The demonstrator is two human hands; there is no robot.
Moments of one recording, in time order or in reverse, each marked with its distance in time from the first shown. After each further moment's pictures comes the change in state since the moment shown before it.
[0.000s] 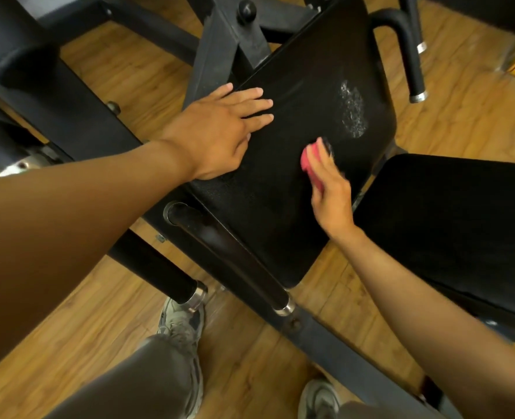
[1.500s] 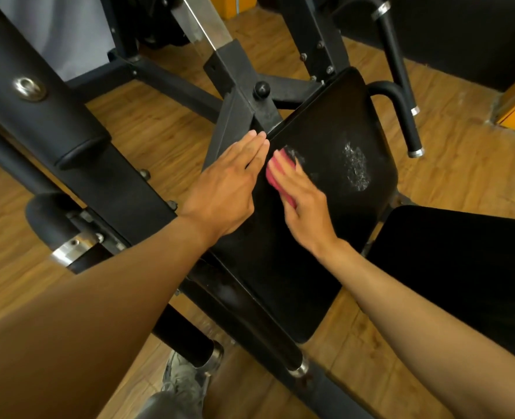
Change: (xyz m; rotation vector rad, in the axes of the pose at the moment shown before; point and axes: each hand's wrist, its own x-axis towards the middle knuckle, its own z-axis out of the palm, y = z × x) left_hand -0.003 0.005 0.001 -0.118 0.244 -0.207; right_hand 0.080 -0.073 0.010 0.091 -0.016 -0.241
